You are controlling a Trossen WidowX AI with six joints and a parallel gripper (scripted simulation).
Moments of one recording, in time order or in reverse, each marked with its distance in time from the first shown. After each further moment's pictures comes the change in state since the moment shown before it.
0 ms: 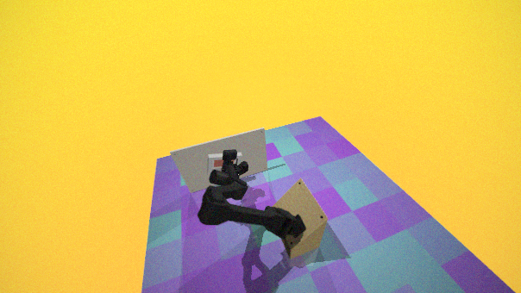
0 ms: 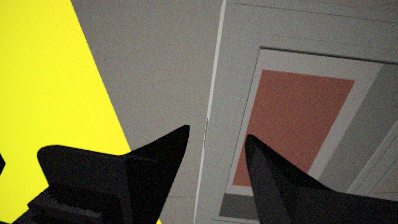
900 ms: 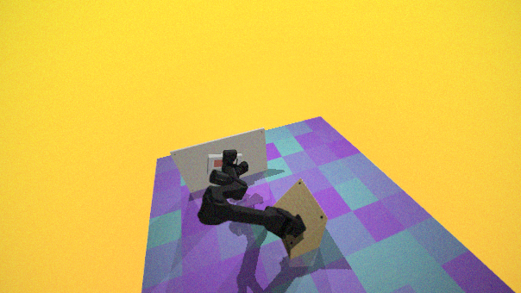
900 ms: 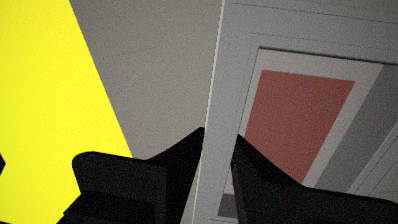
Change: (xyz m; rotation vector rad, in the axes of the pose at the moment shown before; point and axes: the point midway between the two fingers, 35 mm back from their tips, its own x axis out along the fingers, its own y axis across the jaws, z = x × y) arm 0.000 0.000 0.000 -0.001 0.002 -0.004
